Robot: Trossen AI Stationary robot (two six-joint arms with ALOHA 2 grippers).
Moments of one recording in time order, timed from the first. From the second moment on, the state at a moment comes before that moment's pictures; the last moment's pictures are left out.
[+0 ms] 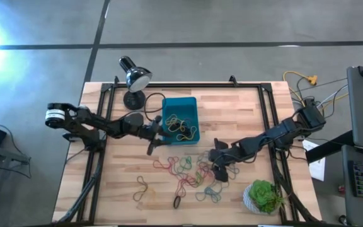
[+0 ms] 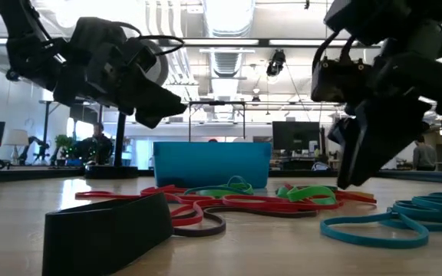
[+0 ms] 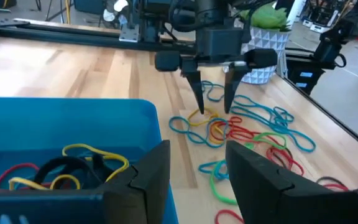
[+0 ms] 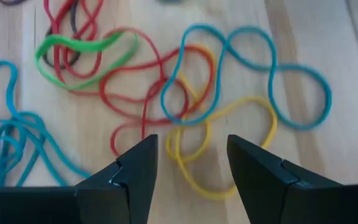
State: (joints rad) left arm 0.16 1.43 0.36 0.87 0.35 -0.07; right arm 0.32 1.60 0.70 -0.13 0.04 0.51
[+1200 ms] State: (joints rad) left arm 0.16 1.44 0.34 0.87 0.34 -0.07; right arm 0.34 1.70 0.71 -0.12 0.07 0.50
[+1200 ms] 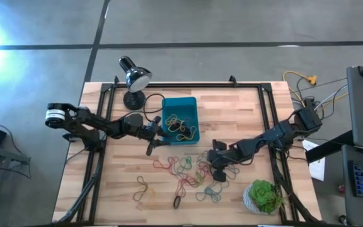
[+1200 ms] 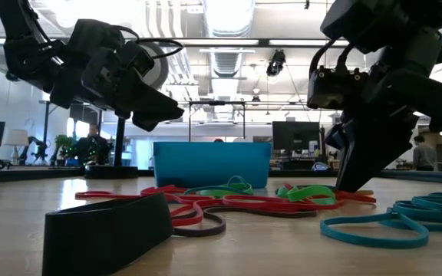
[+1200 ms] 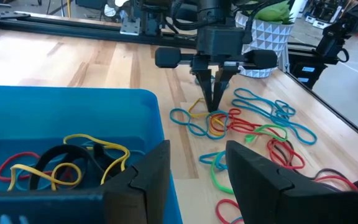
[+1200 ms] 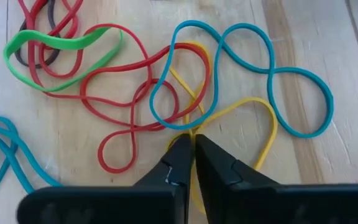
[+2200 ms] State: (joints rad) left arm 0.16 1.44 0.34 0.88 0.34 -0.06; right arm 0.35 1.29 0.76 -0.23 0.34 0.27
